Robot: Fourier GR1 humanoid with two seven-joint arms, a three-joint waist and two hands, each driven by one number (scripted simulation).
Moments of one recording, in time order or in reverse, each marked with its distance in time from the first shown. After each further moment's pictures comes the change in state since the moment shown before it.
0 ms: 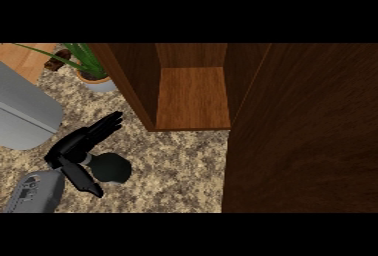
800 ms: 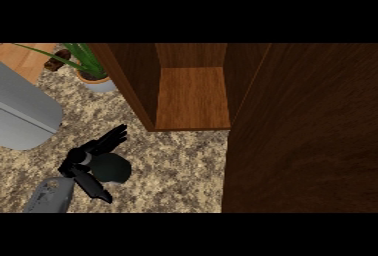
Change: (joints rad) left arm -0.032 -0.006 -0.036 0.300 -0.113 0.072 -0.236; right arm -0.017 -0.007 -0.002 -0.003 -0.001 -0.019 0.016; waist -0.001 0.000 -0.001
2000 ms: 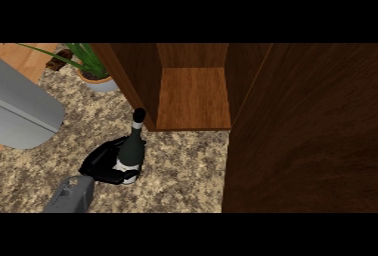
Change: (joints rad) left arm -0.079 -0.087 0.037 0.203 0.115 -0.022 -0.003; right arm -0.010 -0.013 -0.007 0.003 0.000 -0.008 0.008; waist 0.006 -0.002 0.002
